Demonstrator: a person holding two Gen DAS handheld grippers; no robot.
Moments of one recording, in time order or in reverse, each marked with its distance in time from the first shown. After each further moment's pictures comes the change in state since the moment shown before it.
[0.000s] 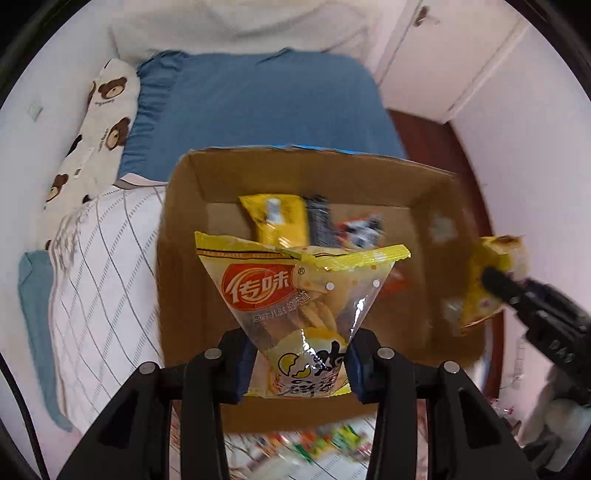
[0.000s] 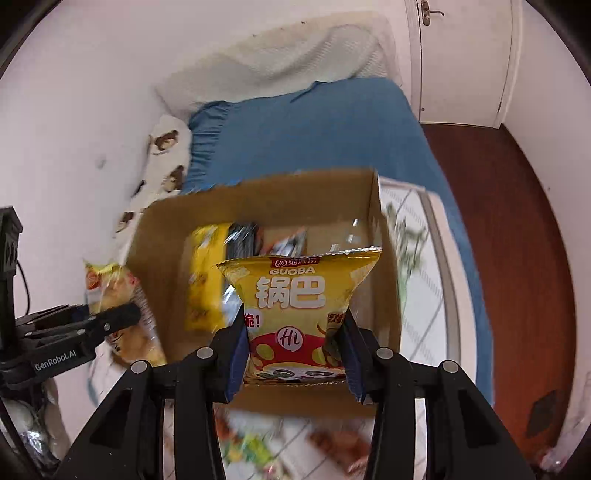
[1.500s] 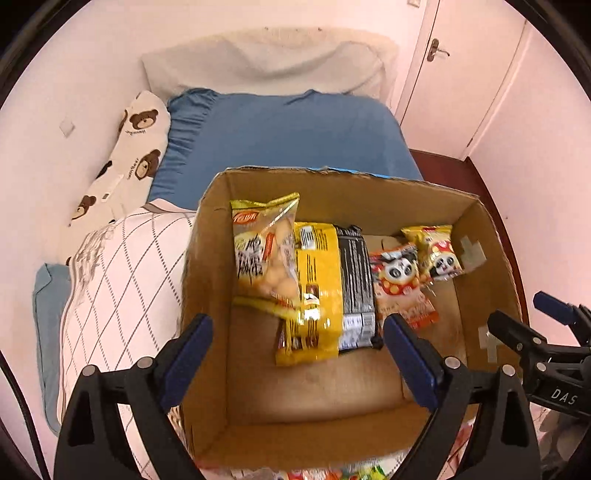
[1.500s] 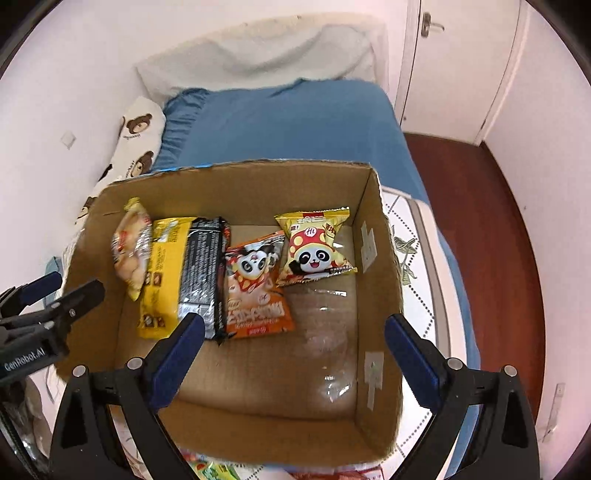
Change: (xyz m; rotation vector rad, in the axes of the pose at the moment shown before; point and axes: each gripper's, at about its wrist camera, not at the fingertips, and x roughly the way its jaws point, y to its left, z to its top) left arm -0.005 0.008 -0.043 -0.022 -0.239 0.082; right arm 0.025 0.014 -0.024 -0.072 -0.027 -0.151
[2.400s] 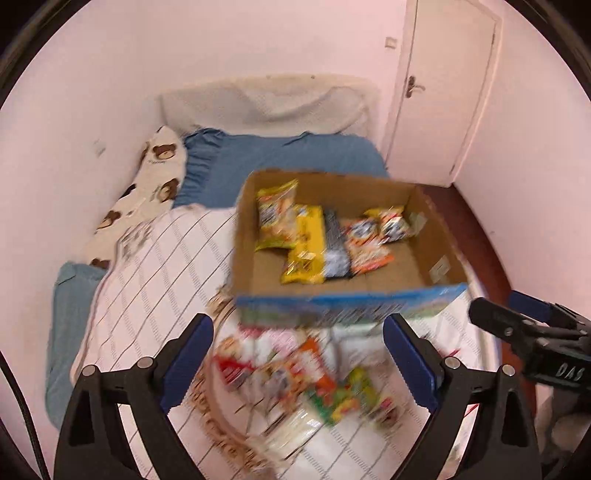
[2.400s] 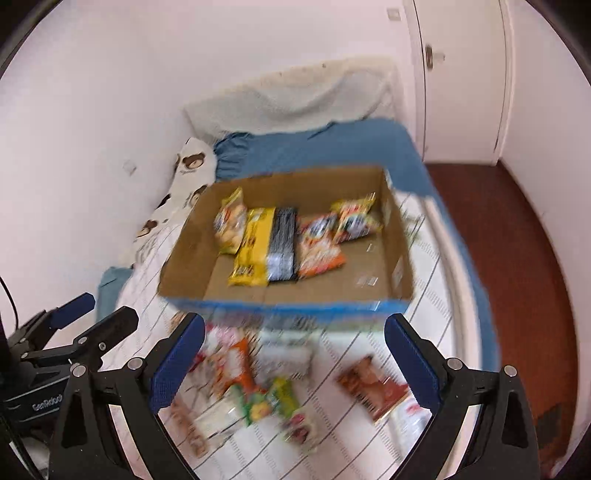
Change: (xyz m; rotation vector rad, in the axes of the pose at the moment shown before) left arm -0.132 0.003 -0.139 0.022 -0.176 0.021; right arm -0.134 0.015 -0.131 0.037 -0.158 0.197
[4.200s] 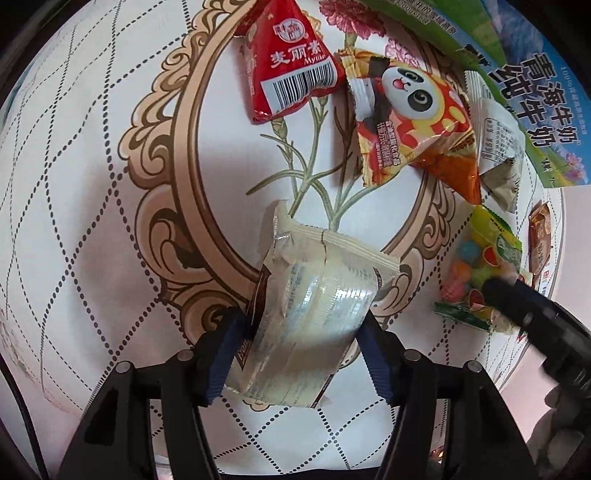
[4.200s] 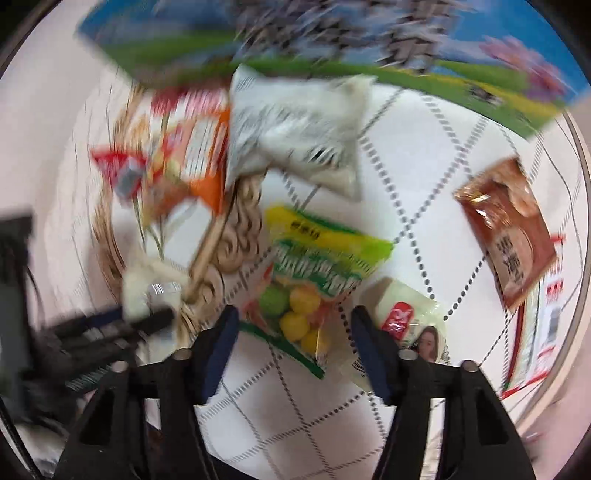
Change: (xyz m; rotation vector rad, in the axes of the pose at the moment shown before) left arm 0.177 0.099 -0.194 -0.308 0.652 -0.136; right arm 0.202 0.077 -0.138 -0.042 0.536 -0.063
